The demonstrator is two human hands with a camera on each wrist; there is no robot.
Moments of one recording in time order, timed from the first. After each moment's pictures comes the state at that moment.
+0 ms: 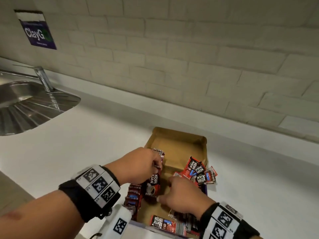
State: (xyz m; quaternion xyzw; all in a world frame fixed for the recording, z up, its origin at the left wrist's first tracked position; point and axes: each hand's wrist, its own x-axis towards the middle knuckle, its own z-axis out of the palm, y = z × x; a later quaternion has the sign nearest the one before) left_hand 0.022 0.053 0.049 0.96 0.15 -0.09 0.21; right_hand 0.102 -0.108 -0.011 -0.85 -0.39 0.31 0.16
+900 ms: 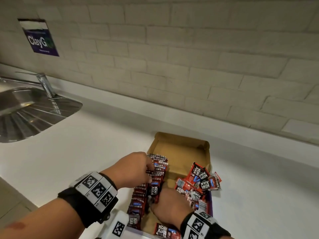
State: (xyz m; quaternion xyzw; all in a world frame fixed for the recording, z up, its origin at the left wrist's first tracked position) left_hand 0.019 0.084 0.033 0.96 0.19 -0.09 0.19; right_hand 0.084 -0.064 -0.076 -0.89 -0.36 0.26 0.14
